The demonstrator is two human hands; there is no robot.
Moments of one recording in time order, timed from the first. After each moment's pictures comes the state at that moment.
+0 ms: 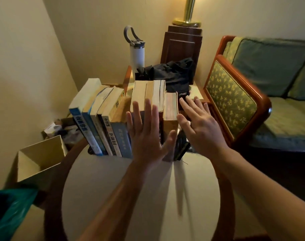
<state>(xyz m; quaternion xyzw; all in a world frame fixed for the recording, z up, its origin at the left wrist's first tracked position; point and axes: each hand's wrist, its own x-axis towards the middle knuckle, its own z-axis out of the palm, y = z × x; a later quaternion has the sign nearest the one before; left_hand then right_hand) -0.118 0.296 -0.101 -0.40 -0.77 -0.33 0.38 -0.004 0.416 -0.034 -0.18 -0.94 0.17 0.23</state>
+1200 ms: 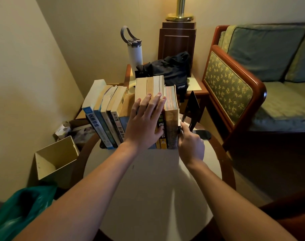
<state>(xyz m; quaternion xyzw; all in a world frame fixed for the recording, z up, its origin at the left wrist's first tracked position) -0.139 0.250 -0.063 -0.55 -0.78 -0.12 0.28 -0.002 0.359 -0.129 -0.36 -0.86 0.20 0.31</state>
